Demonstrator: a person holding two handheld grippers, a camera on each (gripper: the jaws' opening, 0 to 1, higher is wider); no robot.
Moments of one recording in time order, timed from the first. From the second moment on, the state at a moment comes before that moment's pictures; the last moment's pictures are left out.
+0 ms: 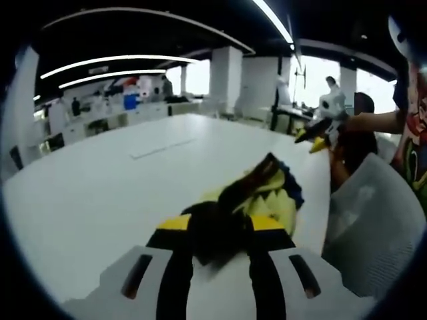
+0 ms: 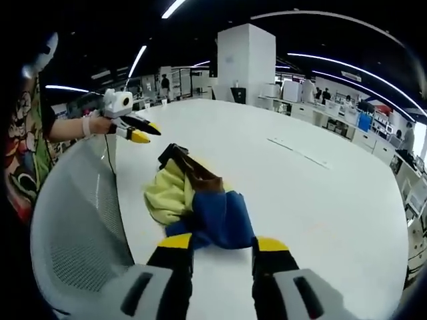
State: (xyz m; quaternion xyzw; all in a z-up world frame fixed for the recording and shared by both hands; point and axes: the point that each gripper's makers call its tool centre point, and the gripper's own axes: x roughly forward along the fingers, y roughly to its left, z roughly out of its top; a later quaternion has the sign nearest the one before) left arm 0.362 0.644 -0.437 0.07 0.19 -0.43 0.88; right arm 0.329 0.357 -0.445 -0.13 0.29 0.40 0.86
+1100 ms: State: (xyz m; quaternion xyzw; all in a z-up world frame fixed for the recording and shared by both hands) left arm 0.366 0.609 -0.477 0.10 0.26 -0.45 0.85; right arm 0.346 0.386 -0.492 -0.10 0.32 0.42 0.84
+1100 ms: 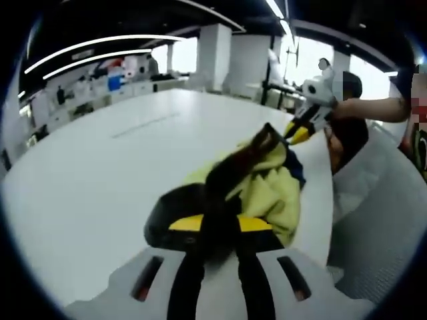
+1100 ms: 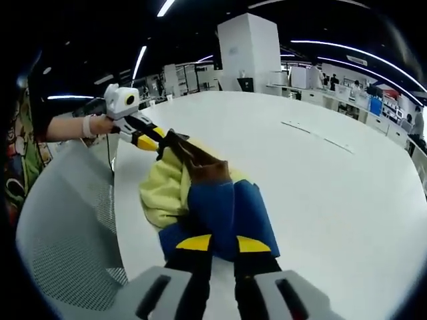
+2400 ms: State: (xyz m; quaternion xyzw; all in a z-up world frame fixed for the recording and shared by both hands) left arm 0.387 0.637 -0.368 0.03 0.16 -0.42 0.90; right arm 0.367 0.385 -0.335 -0.12 0.13 0.38 0.91
